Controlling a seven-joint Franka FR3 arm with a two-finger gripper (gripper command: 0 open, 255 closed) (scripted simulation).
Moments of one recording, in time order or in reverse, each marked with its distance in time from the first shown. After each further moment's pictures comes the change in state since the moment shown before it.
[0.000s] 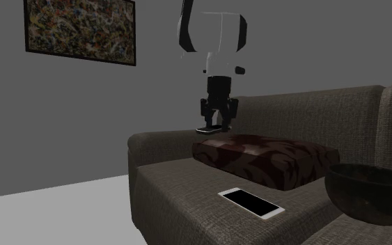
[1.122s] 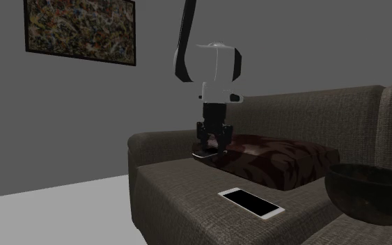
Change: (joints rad) arm 0.015 0.046 -0.001 -0.139 -0.015 0.184 0.024
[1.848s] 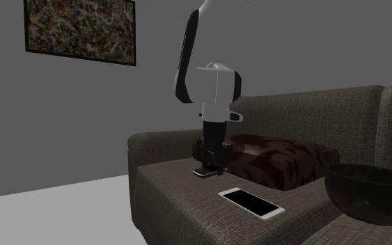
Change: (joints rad) arm 0.002 0.047 -0.007 -0.081 -0.013 0.127 0.004
